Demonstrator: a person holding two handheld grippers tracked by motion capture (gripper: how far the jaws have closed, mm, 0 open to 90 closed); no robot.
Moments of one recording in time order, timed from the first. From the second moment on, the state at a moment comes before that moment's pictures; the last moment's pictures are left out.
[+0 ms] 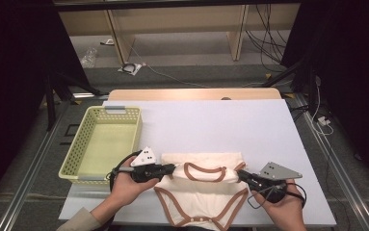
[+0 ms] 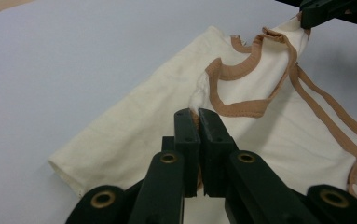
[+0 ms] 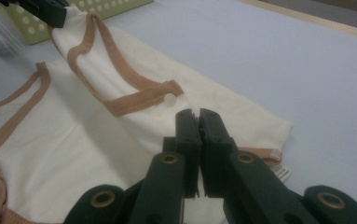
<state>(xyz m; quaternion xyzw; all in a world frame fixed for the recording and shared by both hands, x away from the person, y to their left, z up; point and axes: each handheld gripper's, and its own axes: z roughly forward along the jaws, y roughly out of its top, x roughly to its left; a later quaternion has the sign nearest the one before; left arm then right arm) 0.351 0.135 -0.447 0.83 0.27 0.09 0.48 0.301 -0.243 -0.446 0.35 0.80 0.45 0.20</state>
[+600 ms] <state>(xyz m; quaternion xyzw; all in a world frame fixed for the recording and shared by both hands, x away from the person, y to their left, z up) 0.342 0.133 -0.451 0.84 0.26 0.08 0.47 0.294 -0.247 -0.448 0.34 0.80 0.45 0.19</state>
